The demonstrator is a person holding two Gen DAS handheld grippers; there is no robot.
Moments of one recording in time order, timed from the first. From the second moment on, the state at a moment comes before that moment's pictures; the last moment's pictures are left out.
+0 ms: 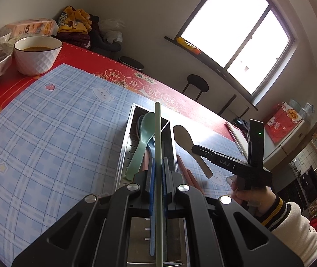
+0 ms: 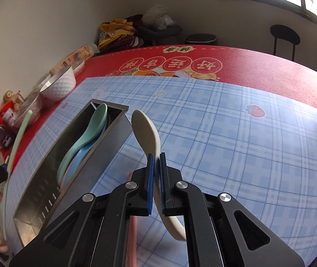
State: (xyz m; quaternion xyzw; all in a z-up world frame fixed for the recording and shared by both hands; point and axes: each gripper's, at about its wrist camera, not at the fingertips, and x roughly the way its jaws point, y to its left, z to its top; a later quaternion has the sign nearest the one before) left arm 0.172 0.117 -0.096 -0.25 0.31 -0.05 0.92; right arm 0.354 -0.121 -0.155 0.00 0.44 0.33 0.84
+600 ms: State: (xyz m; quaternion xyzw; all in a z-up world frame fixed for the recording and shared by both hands) left arm 0.239 0.093 -0.114 -0.23 0.41 -0.07 0.88; right arm 0.297 -0.176 -0.132 0.17 0.36 0.33 0.86
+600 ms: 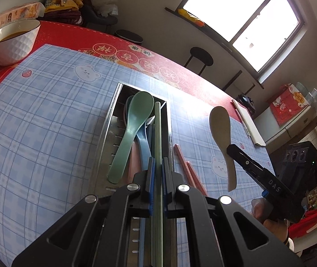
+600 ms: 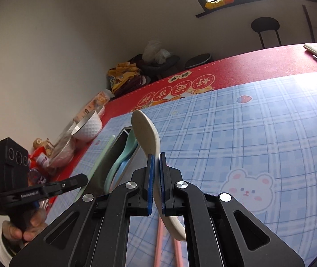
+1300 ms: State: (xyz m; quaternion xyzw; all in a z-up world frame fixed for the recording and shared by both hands) left arm 0.259 0.063 -0.116 -0.13 0.44 -0.08 0.89; right arm 0.302 -0.188 -0.145 0.20 0.37 0.33 0.84
